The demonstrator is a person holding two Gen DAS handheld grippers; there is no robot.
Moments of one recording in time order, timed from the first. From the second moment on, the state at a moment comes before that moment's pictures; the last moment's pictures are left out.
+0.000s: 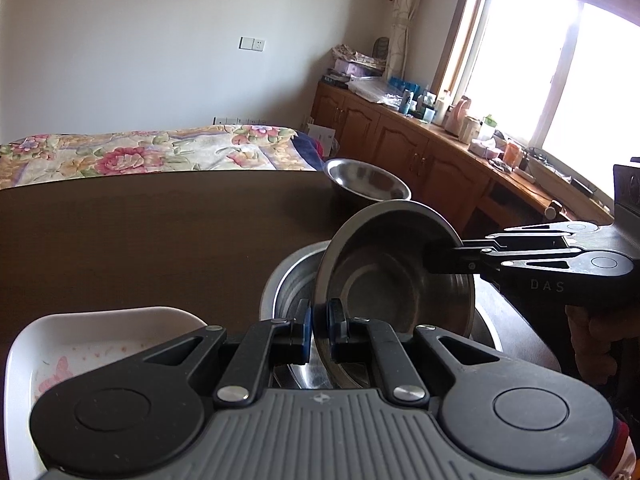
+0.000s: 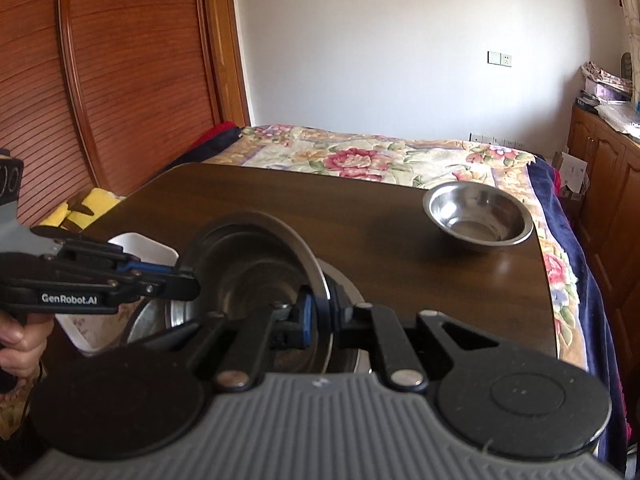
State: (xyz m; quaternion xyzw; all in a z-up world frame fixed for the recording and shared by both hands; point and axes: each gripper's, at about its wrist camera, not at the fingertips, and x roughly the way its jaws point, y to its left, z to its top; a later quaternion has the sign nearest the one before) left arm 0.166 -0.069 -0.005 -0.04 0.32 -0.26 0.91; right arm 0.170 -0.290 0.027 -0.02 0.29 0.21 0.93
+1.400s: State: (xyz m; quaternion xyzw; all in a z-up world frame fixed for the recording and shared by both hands) left arm 0.165 -0.062 -0.009 -0.04 0.32 -0.25 0.91; right arm 0.172 -0.286 0.029 -0.06 0.27 0.21 0.94
